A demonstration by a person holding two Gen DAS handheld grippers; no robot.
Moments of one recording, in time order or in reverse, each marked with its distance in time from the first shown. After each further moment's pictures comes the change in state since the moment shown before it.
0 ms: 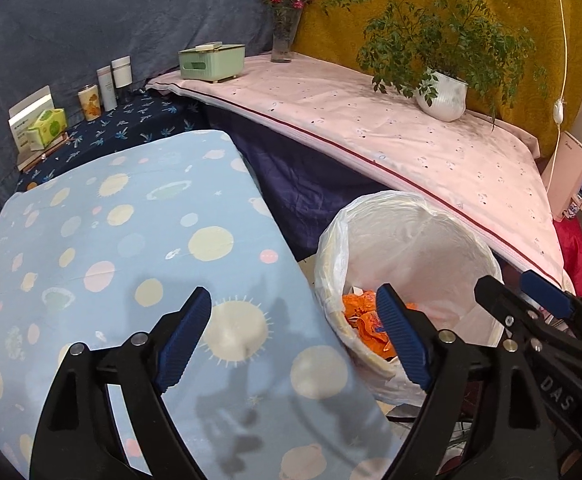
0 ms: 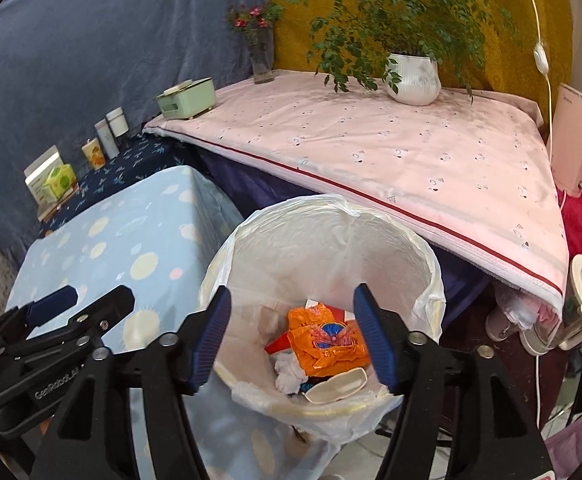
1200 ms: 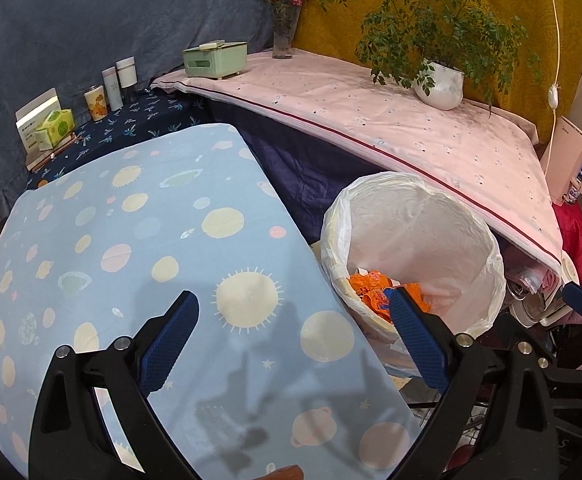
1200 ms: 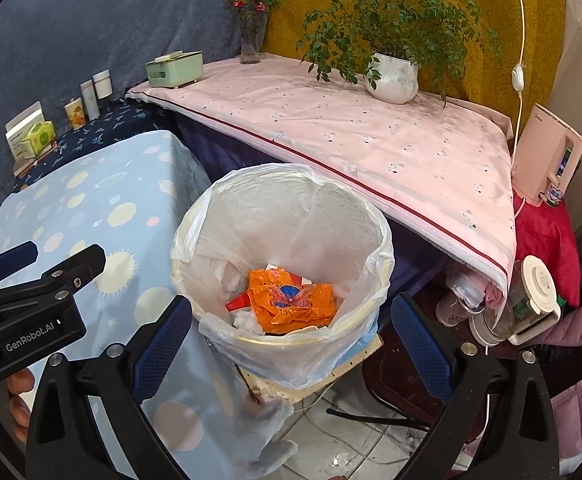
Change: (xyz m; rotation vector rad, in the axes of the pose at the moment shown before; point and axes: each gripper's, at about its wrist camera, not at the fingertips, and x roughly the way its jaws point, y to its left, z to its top) left arm -0.019 0.000 -0.020 0.019 0.015 0.015; right arm -0.032 0.007 -0.032 -0.092 0.048 -0.155
